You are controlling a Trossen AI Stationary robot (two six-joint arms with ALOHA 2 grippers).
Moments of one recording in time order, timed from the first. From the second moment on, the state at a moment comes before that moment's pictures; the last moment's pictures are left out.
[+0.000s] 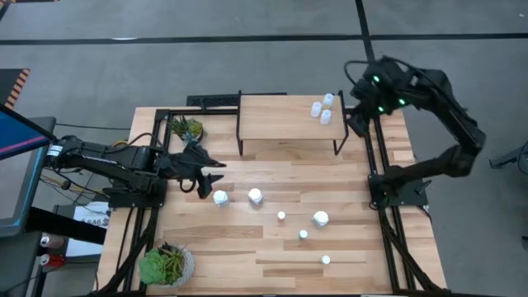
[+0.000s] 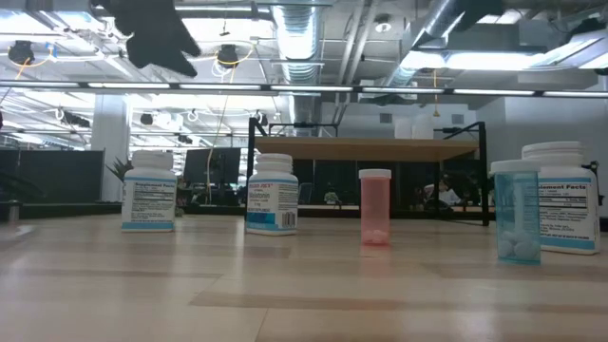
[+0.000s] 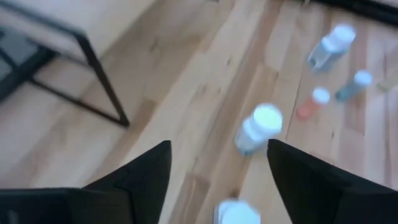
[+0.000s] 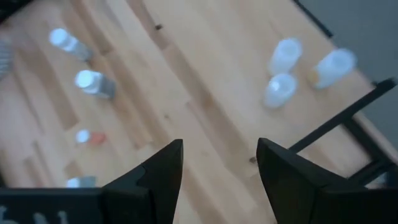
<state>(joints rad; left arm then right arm) -0.14 0.95 0.85 -0.64 -0.34 -0.46 -0.57 1.24 1.79 -1.52 -0.11 0.11</state>
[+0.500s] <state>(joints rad) -0.23 1.11 0.85 -0.84 -0.19 -0.52 -0.34 1.08 1.50 -1.42 -0.10 0.31</state>
